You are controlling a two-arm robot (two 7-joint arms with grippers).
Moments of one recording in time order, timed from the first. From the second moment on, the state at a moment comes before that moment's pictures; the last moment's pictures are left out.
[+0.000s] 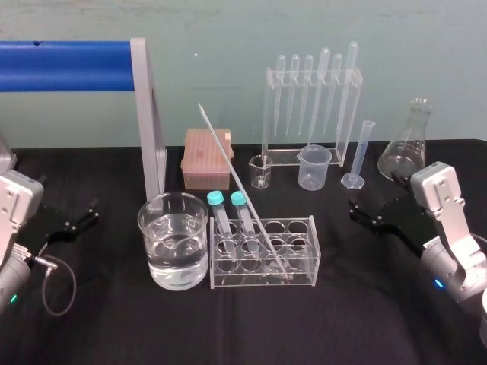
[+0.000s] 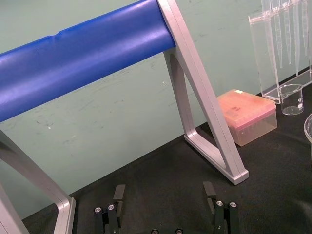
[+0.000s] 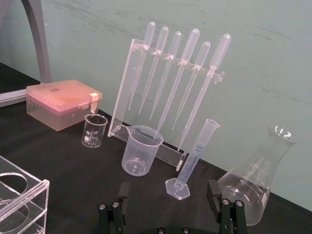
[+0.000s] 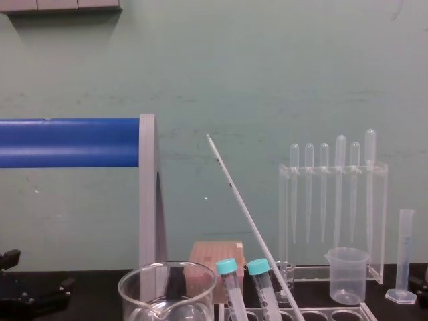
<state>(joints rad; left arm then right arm) -0.20 0.60 0.45 -1.41 -0.25 -0.12 0.03 0.20 0.60 -0.45 -1.41 0.25 -0.12 -0.03</state>
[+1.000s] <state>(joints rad) -0.20 0.60 0.45 -1.41 -0.25 -0.12 0.03 0.20 0.60 -0.45 -1.41 0.25 -0.12 -0.03</state>
